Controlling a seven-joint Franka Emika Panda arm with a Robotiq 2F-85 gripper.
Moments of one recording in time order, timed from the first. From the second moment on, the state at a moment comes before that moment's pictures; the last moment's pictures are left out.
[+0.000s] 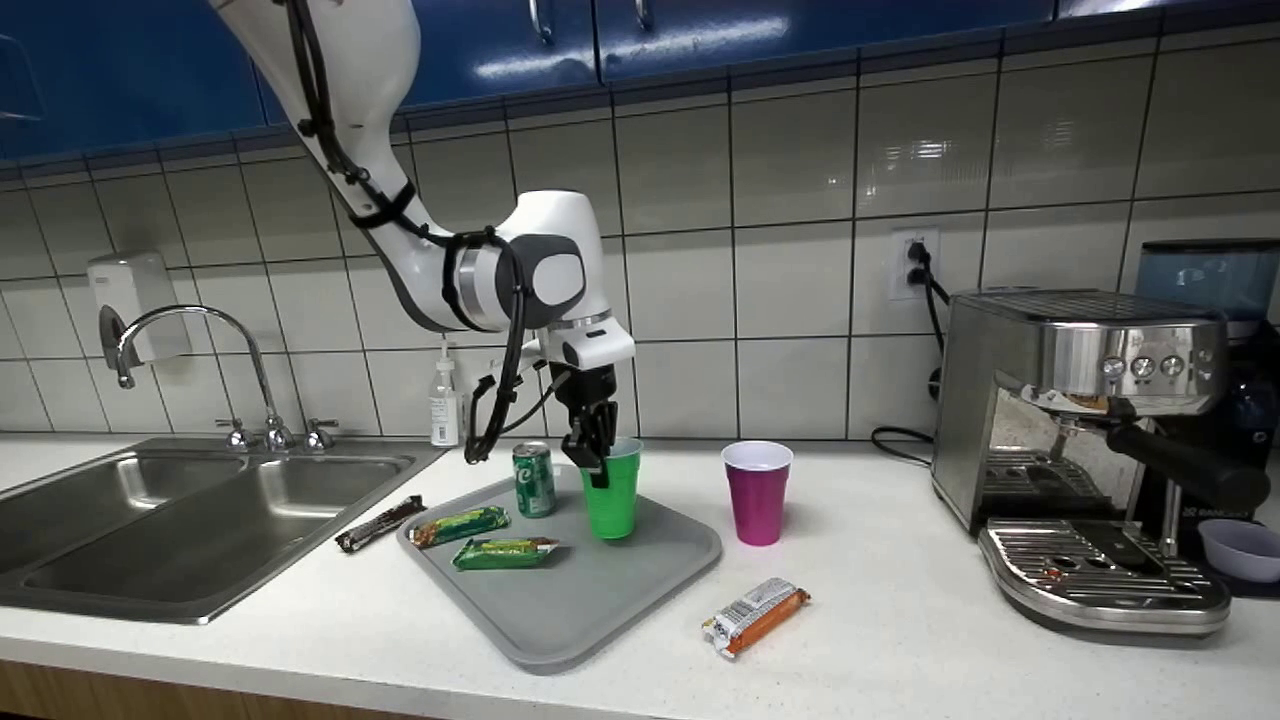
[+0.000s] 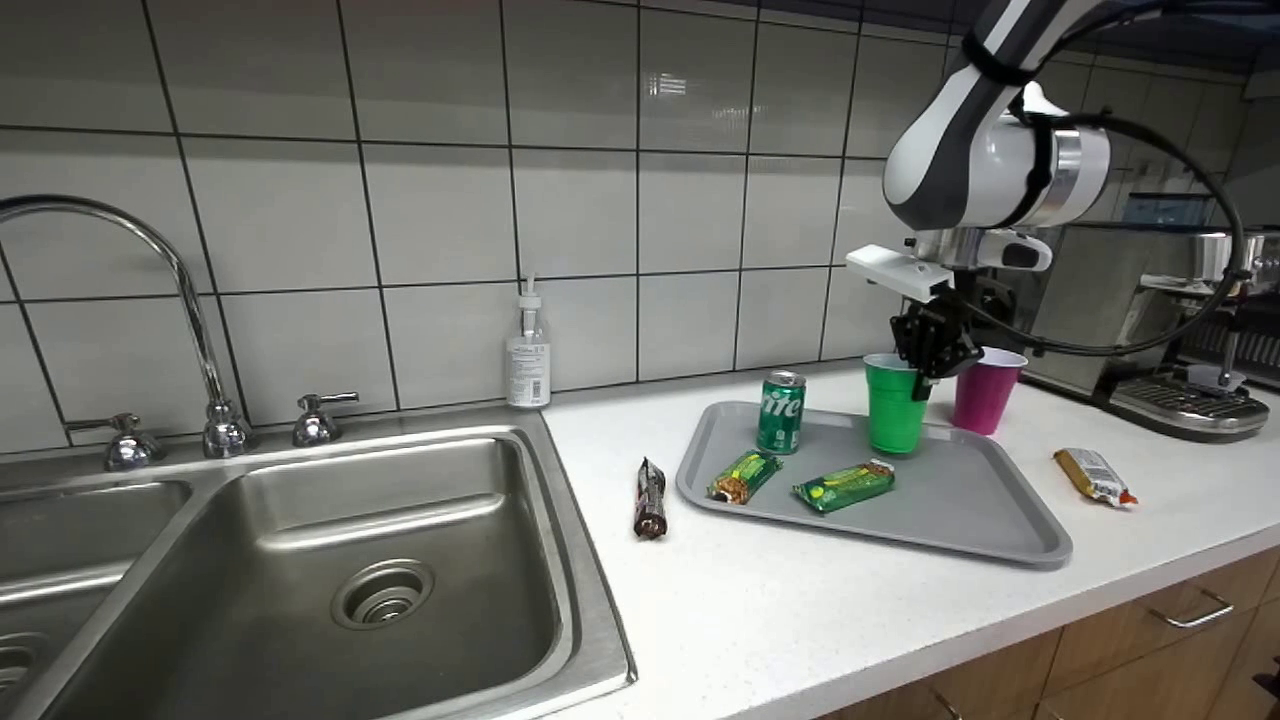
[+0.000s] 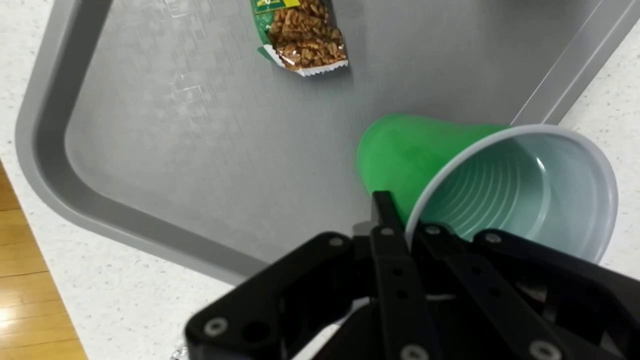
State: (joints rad) arm -0.02 0.37 -0.21 -2.17 0.11 2.64 1.27
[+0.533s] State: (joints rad) arm -0.02 0.37 -0.21 -2.17 0.11 2.64 1.28
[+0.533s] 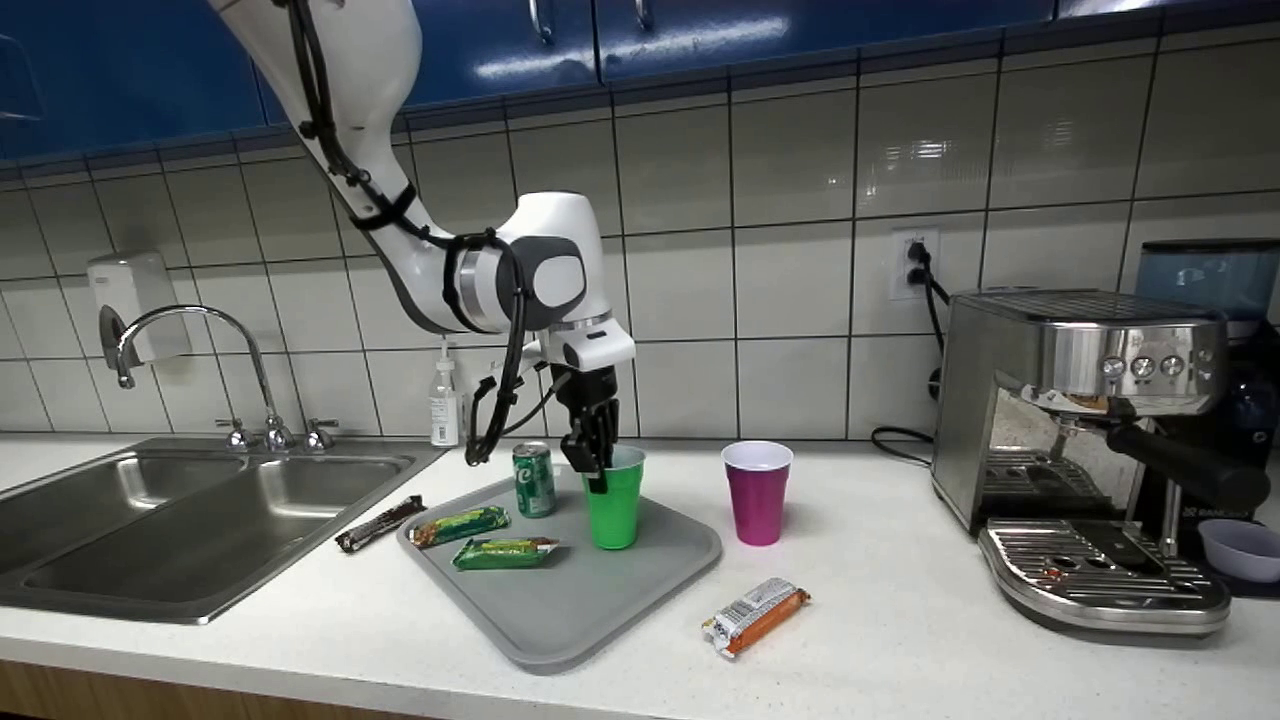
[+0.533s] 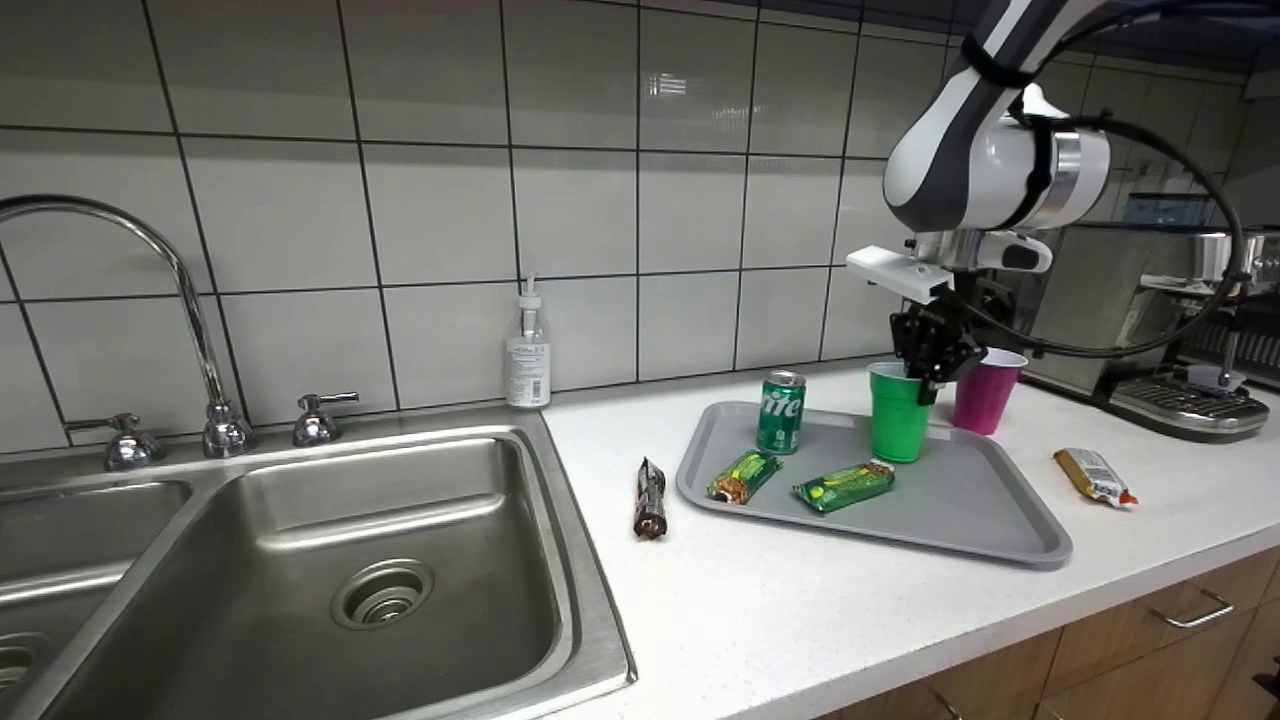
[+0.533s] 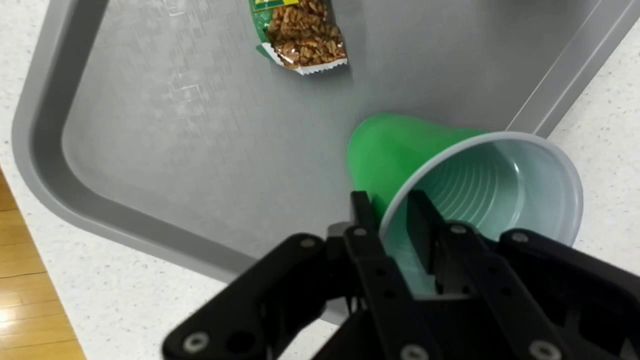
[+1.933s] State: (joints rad) arm -0.02 0.20 -0.20 -2.26 0.12 2.65 1.20
